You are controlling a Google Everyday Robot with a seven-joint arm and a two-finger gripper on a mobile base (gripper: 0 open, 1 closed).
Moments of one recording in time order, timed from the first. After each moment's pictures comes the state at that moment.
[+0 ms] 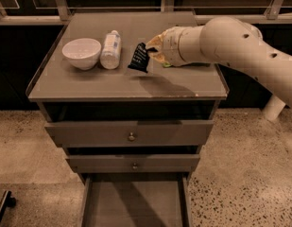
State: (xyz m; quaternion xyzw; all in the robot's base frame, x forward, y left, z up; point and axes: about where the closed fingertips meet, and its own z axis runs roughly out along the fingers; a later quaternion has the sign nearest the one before) arm 0.684 -0.043 0.913 -0.74 0.41 -0.21 0.49
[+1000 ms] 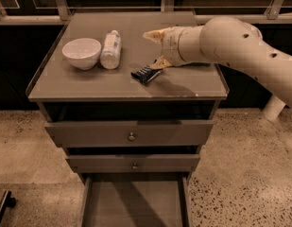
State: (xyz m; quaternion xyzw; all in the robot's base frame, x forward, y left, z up) arm 0.684 -0.043 0.913 -0.74 0.41 -0.21 0.49
